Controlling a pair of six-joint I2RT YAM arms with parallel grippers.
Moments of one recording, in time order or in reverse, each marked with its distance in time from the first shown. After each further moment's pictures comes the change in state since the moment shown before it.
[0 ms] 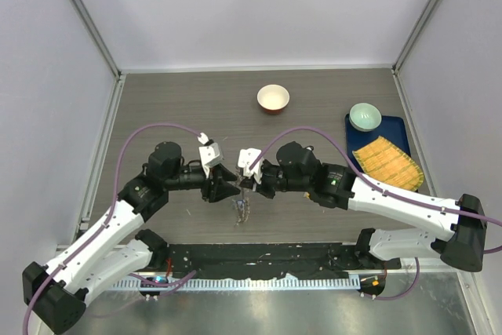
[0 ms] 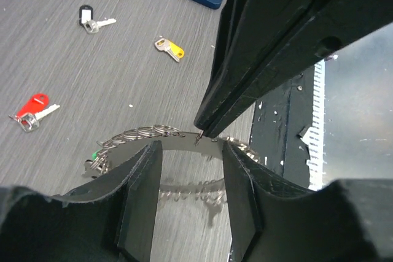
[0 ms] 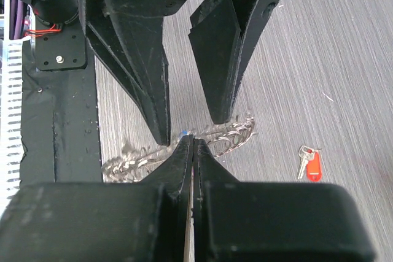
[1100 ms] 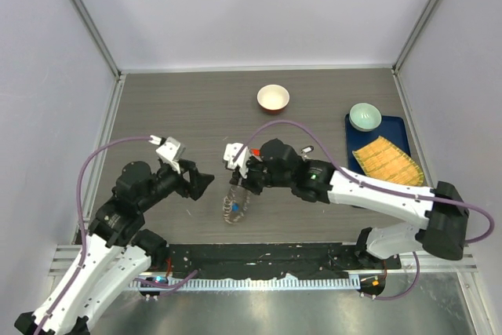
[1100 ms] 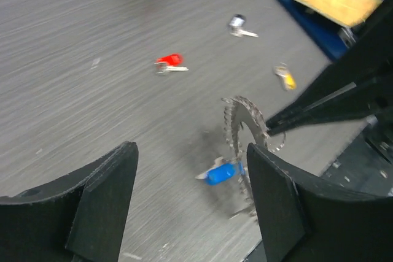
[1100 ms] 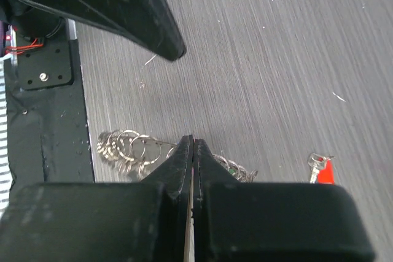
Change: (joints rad) left arm 0.091 -0.335 0.001 -0.261 -0.589 -0.205; right arm -0.001 0.191 0.052 0.098 0.028 0.077
